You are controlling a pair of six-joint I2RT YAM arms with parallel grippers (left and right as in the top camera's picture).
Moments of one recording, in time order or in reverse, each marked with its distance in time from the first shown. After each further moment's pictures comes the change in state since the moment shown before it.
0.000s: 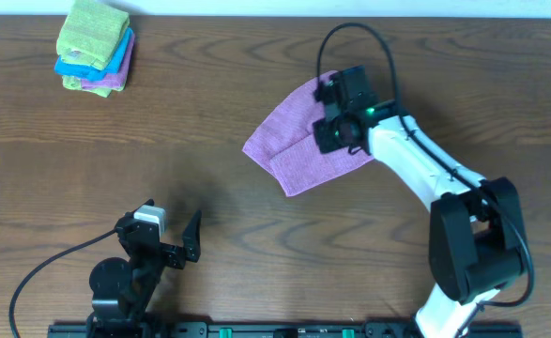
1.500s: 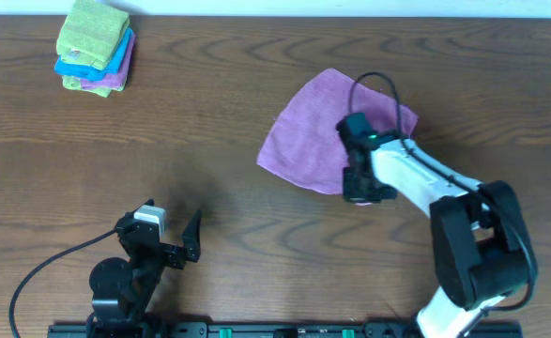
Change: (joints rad) left arm 0.000 0.000 0.000 0.000 0.000 0.000; right arm -0.045 -0.034 -0.235 -0.232 0.293 0.400
